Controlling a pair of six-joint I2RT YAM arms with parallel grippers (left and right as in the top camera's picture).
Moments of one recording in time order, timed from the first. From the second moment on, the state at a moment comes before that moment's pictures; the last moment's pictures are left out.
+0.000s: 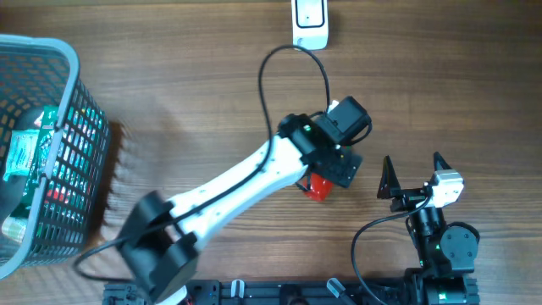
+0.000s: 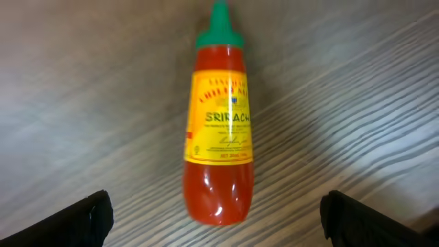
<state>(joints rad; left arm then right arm) -0.91 1.81 1.54 -0.94 -0.04 -0.38 0.02 0.02 0.01 0.00 -0.08 0.07</state>
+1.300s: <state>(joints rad) -0.34 1.03 1.54 -0.94 -0.53 -0.42 0.02 0.02 0.01 0.00 -0.08 0.07</state>
